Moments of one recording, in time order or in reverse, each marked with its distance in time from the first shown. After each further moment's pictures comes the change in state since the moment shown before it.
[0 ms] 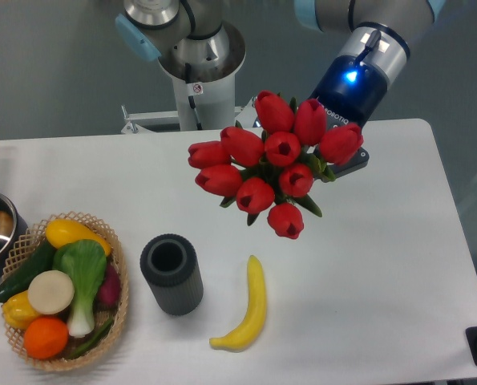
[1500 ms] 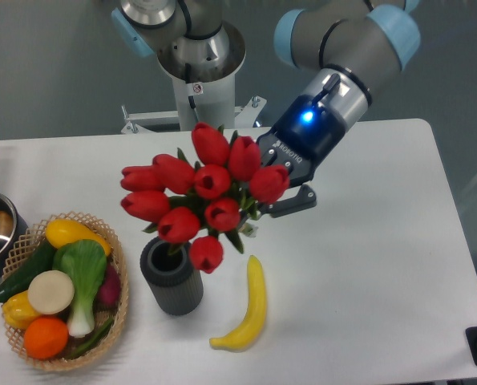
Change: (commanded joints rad) arm -0.135 -0.100 -0.009 0.094 -0.162 -0.008
